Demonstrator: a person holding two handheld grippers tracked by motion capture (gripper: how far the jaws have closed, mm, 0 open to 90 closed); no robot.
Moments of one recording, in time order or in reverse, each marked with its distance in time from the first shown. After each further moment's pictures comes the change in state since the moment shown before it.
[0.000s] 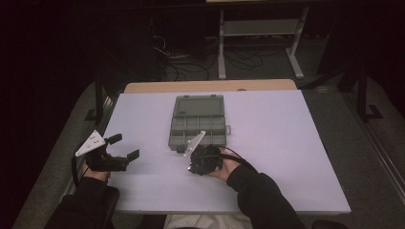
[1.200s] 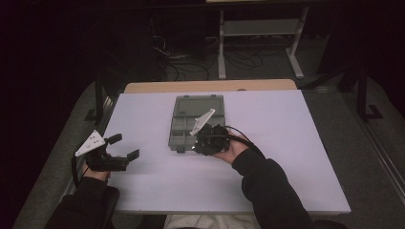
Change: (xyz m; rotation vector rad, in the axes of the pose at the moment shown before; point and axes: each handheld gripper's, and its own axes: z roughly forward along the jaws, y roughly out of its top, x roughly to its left) left arm 0.000 0.000 0.000 -0.001 0.002 -0.005; right arm -0.030 0.017 -0.051 -0.051 -0.093 0.032
